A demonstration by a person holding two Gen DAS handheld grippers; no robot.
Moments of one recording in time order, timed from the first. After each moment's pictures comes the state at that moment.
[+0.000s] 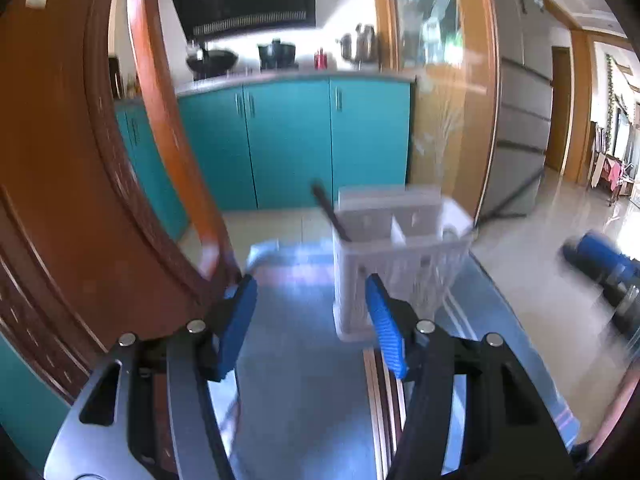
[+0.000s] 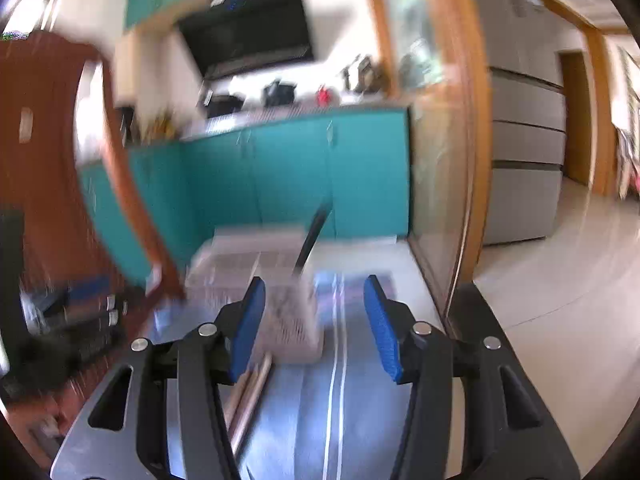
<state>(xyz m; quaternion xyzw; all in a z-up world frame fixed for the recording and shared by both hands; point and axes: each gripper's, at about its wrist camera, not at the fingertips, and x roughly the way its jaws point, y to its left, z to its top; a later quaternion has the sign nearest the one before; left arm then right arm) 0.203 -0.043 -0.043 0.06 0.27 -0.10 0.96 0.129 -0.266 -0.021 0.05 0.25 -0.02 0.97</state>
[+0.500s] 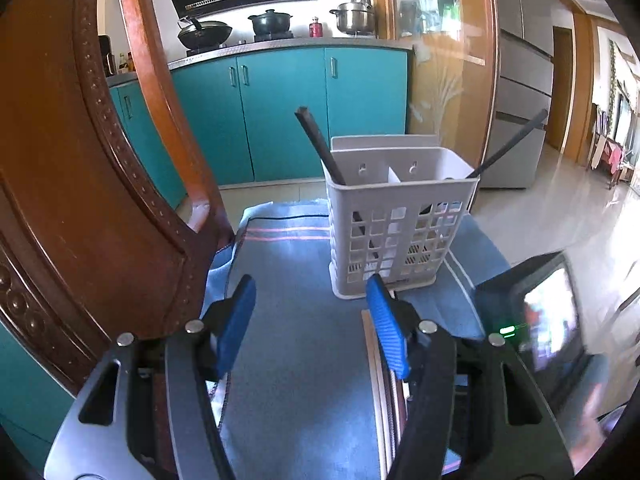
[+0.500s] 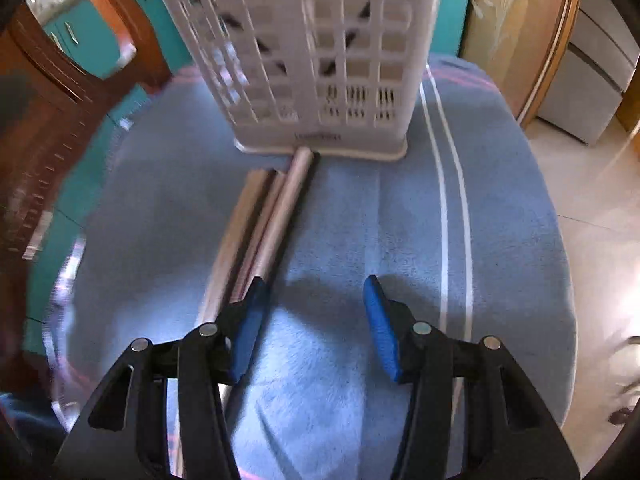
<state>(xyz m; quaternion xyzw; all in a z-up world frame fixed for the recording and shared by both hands) 0.201 -0.044 -0.061 0.06 0.30 -0.10 0.95 0.211 -0.206 -0.170 0.03 0.54 0.03 0.84</state>
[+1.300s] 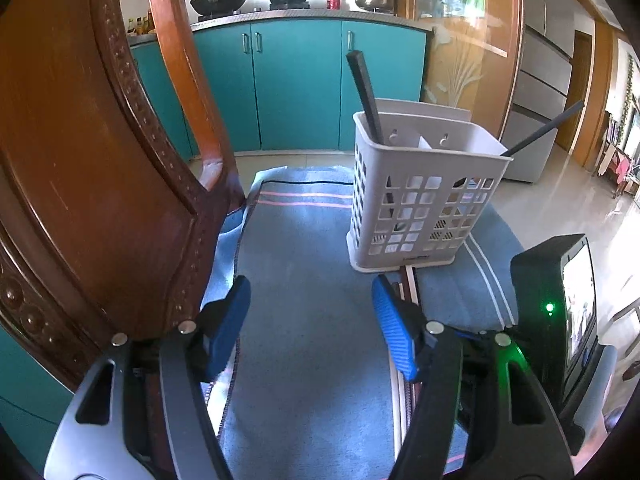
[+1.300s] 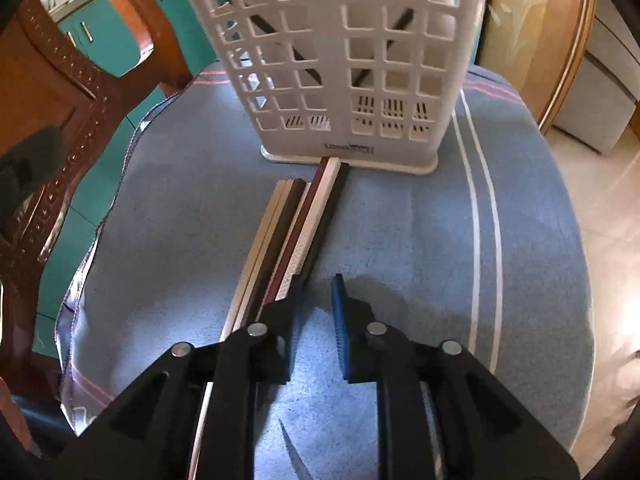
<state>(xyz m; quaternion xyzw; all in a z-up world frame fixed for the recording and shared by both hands) 0.220 -0.025 -0.082 0.04 0.36 -0.08 0.93 0.226 -0.192 -0.166 0.04 0.53 0.07 0.84</state>
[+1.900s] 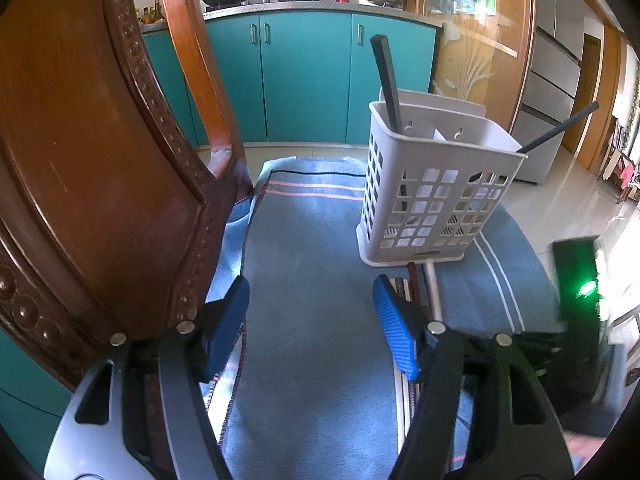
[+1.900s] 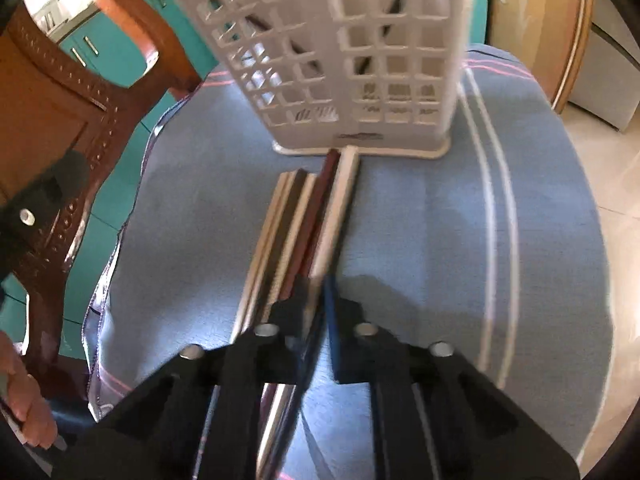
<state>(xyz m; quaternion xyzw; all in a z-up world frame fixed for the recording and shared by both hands) 0.227 -0.019 -0.091 0.04 0.37 -0.08 0.92 0.222 -0.208 -0.163 0.10 0.54 0.09 0.83</state>
